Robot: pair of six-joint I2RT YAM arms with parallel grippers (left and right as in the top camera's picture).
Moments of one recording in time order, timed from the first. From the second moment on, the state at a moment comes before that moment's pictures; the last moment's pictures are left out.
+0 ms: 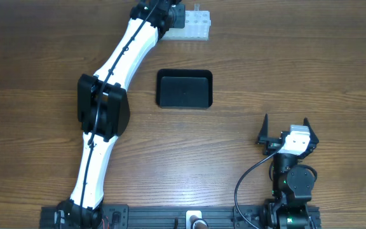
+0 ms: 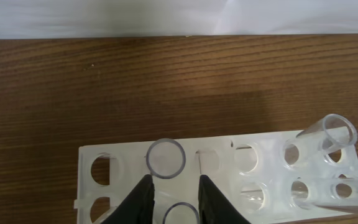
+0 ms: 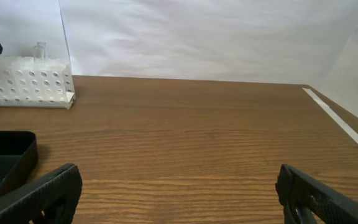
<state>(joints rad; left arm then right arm) -0.40 2.48 2.32 -0.67 -0.12 -0.29 0.01 0.01 0.01 -0.06 0.16 -0.08</state>
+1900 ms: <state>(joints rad) -0.40 2.25 2.32 -0.79 -0.13 -0.29 0.01 0.01 0.01 -0.06 0.16 -0.08</state>
